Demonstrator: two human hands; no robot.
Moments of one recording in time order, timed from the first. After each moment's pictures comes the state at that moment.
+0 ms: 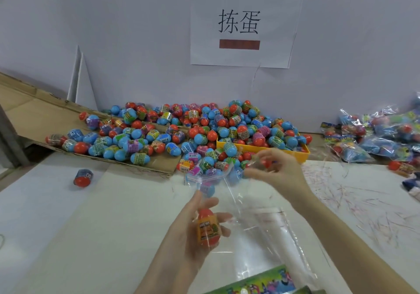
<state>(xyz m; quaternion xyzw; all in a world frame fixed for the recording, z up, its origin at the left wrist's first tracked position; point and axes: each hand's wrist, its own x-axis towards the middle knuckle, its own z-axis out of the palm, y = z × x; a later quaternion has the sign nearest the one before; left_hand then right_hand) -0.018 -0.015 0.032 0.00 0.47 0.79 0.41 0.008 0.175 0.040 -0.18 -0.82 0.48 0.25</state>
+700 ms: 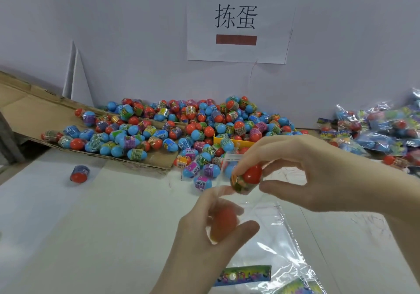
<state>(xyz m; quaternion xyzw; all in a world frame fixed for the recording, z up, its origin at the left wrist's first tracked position) 0.009 -0.023 0.033 0.30 0.68 0.65 0.16 0.070 0.129 0.147 0.09 -0.96 0.25 0.03</state>
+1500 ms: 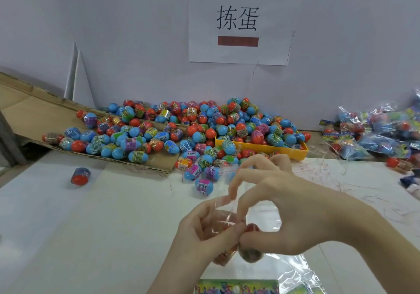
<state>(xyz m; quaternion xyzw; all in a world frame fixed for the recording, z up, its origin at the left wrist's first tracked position) -0.004 -0.020 0.023 0.22 0.57 0.73 0.30 0.060 0.126 0.108 0.14 -0.98 0.12 -0.03</state>
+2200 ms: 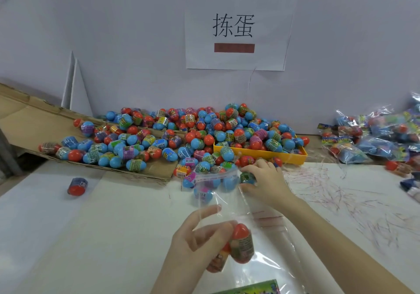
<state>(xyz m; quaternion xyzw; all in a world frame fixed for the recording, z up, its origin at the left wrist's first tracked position) -0.012 -0.021 0.011 0.18 0.61 0.70 0.32 -0.031 0.213 -0.015 -0.20 -0.97 0.08 0.13</state>
